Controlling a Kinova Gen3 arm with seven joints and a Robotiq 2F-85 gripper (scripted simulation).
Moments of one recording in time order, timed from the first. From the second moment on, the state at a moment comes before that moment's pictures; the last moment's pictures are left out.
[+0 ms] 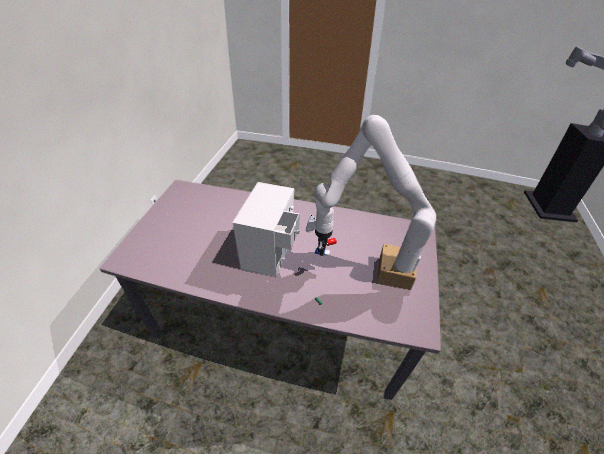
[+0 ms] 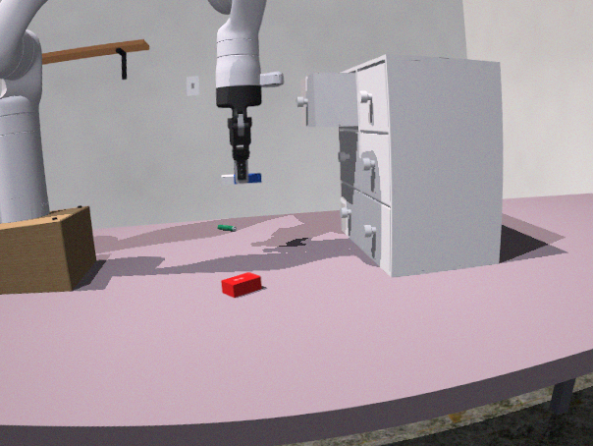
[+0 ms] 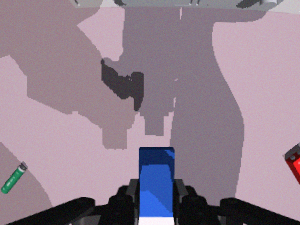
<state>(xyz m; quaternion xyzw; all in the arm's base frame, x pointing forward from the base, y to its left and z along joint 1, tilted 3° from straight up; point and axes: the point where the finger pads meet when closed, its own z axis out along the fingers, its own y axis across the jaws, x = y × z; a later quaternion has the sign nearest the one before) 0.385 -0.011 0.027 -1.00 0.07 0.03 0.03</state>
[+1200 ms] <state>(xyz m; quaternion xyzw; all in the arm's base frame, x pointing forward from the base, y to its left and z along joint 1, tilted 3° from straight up) 0.389 -0.019 0.171 -1.00 0.07 0.03 0.03</state>
